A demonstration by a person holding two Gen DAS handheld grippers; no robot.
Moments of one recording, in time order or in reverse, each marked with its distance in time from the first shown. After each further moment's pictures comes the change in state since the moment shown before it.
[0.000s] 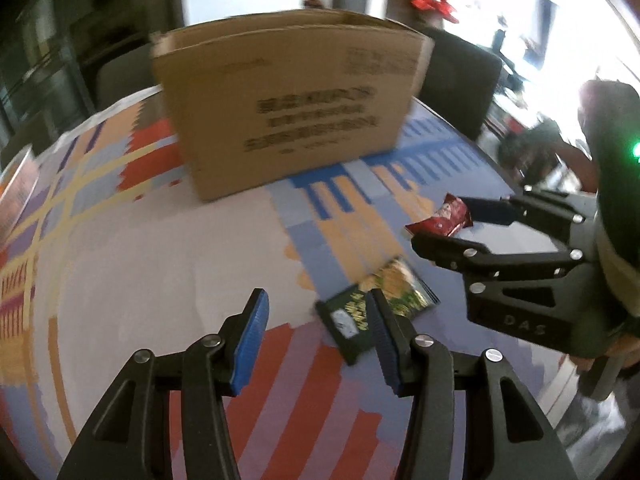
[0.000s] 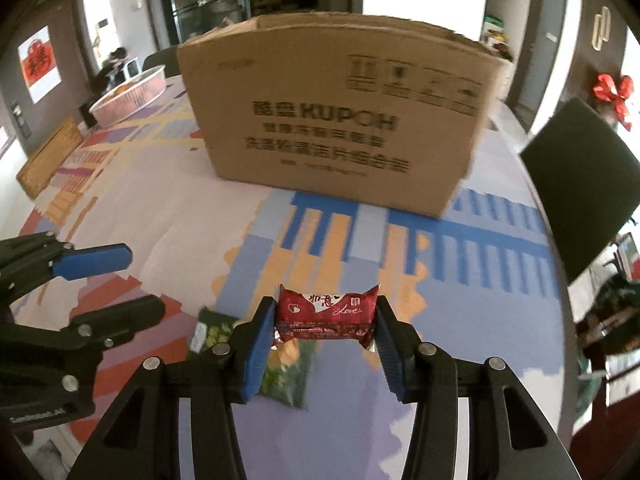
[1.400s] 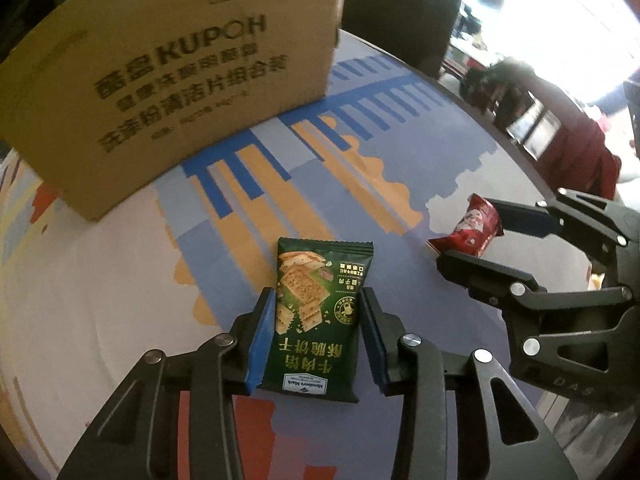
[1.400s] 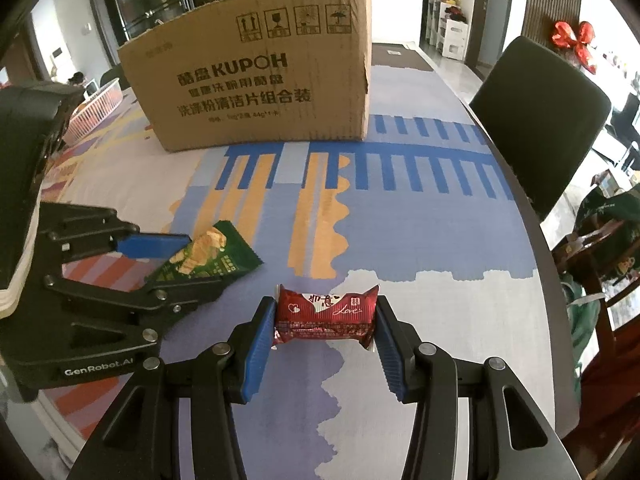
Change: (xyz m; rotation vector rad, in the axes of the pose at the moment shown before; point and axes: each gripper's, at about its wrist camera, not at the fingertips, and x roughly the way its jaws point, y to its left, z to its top) left arm 0.057 -0.038 0.019 0.101 0.150 -0.106; right arm -0.014 -0.045 -0.051 0.155 0.054 -0.052
